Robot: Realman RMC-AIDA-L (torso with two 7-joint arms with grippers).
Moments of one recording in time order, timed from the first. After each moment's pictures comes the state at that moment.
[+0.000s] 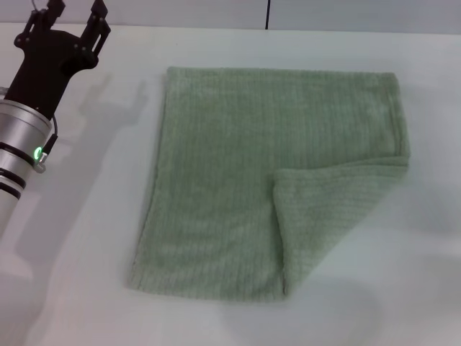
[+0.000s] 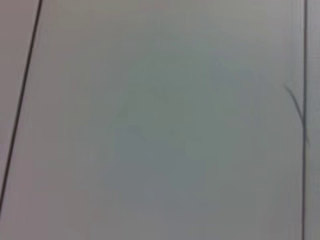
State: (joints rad) left arm -0.39 -2.08 1.90 0.39 -0.35 1.13 -0.27; right arm 0.55 2.08 1.65 0.23 -2.68 -1.17 0.01
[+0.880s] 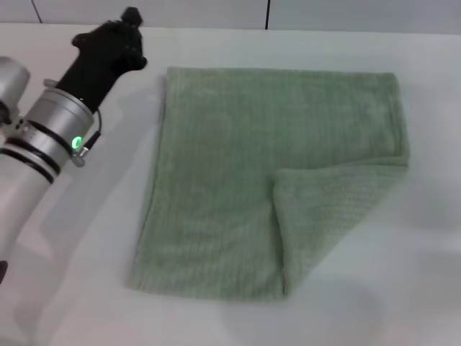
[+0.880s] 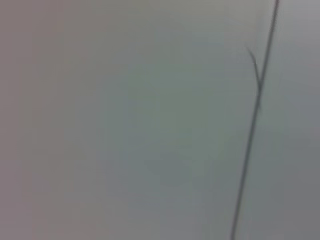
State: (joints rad) left arm -0.47 -2.07 1.99 0.38 -0.31 1.01 -0.45; right arm 0.57 2.08 1.65 0.23 -2.69 -1.15 0.04
